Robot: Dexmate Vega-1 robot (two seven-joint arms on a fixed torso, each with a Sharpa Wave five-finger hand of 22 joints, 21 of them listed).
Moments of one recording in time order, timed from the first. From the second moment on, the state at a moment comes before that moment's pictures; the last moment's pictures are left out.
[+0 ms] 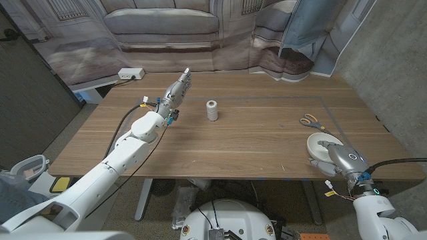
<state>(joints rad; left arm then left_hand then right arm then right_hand) 0.88 0.62 0.40 -1.59 -0.53 -0.20 0.03 0.31 0.05 -0.03 0.08 0.27 -0.17 0.04 0.20 0.18 -0.17 0.00 0.20 0.18 -0.17 0.02 0.19 0.18 -0.17 -0.03 0.20 0.18 -1.96 -0.74 0.03 -2.29 -0.88 -0.54 -0.31 0.71 -0.09 0.19 -0.13 0.40 0.45 0.04 0.22 0.19 0.52 0.02 0.26 0.19 0.55 -0.05 0.23 0.19 0.58 -0.06 0.32 0.19</state>
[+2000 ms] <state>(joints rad) 0.92 0.63 0.38 -1.65 -0.53 -0.19 0.06 0.31 0.06 -0.04 0.09 0.27 -0.17 0.04 0.20 0.18 -0.17 0.00 0.20 0.18 -0.17 0.02 0.19 0.18 -0.17 -0.03 0.20 0.18 -1.89 -0.88 -0.08 -2.17 -0.75 -0.60 -0.53 0.76 -0.03 0.19 -0.12 0.39 0.63 -0.07 0.24 0.19 0.71 -0.09 0.29 0.19 0.75 -0.08 0.27 0.21 0.71 -0.07 0.35 0.20</state>
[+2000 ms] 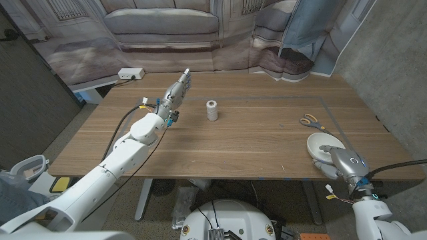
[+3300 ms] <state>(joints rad) 0.91 0.61 0.39 -1.60 -0.54 -0.20 0.05 0.30 0.06 -0.06 0.09 0.27 -0.17 0.04 0.20 0.18 -0.17 0.00 0.20 0.18 -0.17 0.02 0.19 0.18 -0.17 -0.03 0.20 0.18 -1.81 -0.96 -0.19 -2.16 -0.71 -0.70 -0.57 1.02 0.06 0.25 -0.17 0.29 0.84 -0.15 0.24 0.19 0.93 -0.18 0.32 0.19 1.01 -0.16 0.36 0.29 0.85 -0.10 0.45 0.24</state>
